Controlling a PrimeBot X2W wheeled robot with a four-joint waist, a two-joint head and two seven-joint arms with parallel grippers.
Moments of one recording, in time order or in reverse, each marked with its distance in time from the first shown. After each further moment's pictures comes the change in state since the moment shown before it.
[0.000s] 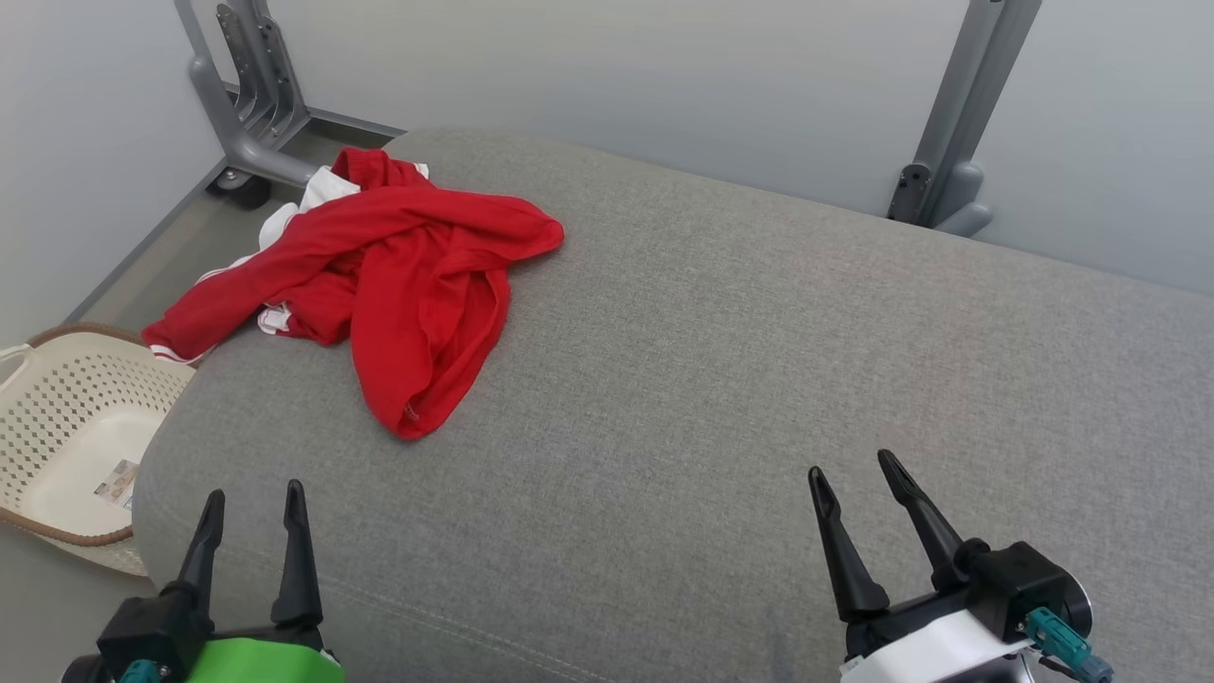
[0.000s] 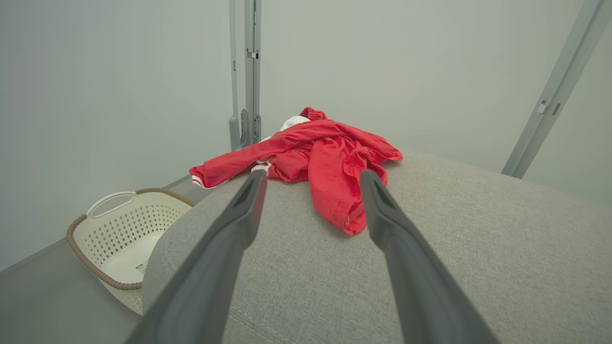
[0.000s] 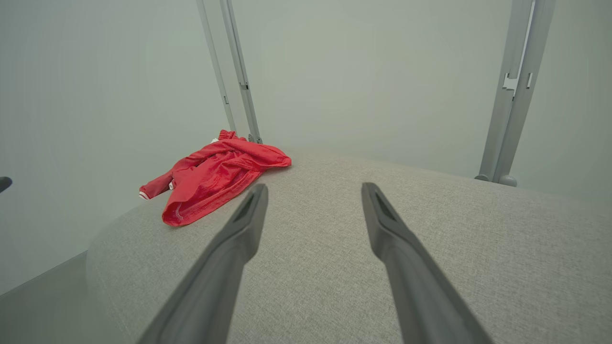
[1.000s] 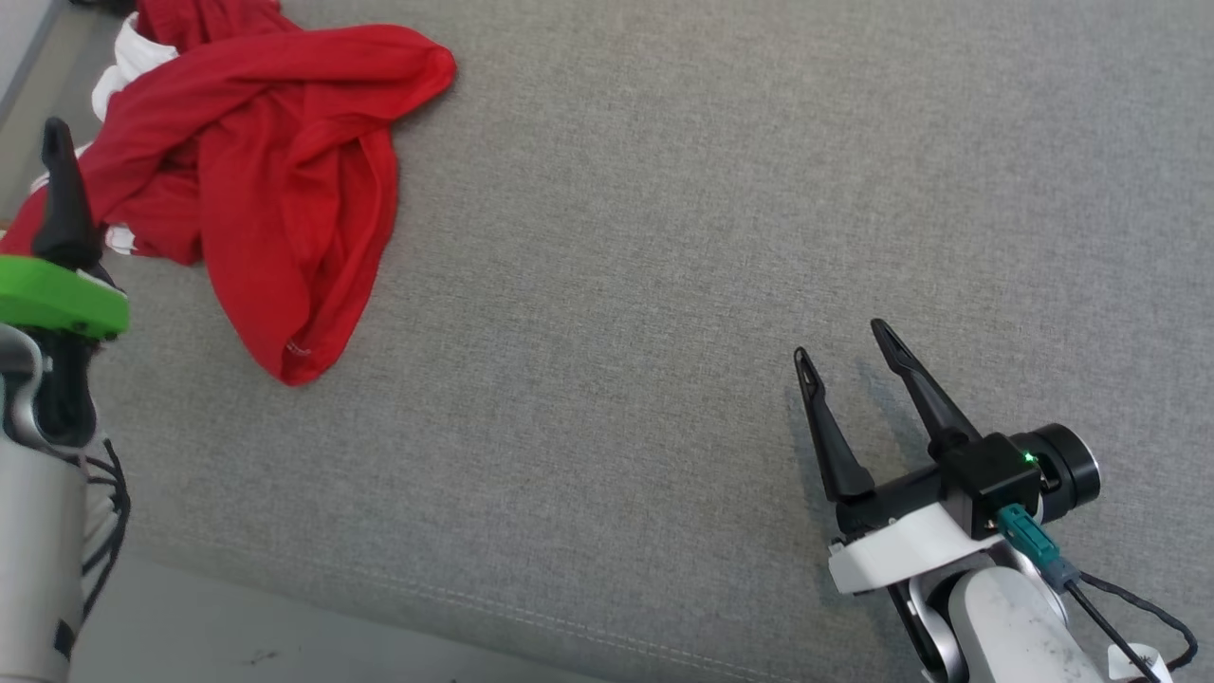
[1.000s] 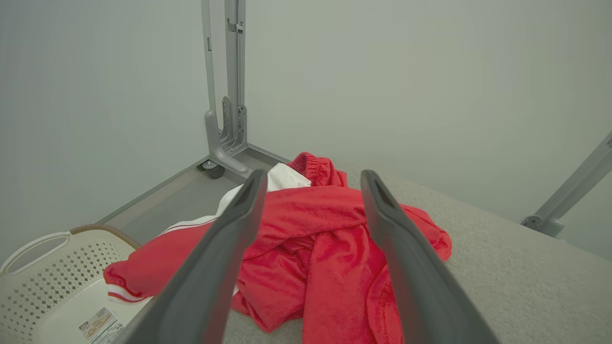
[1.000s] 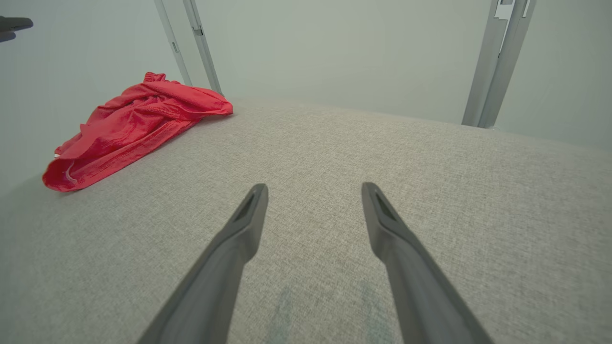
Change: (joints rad) left arm -0.745 0.319 -0.166 0.515 -0.518 0.000 0.026; right arm -0.202 0.000 -0.018 0.025 -0.189 0.000 0.000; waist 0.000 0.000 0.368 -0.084
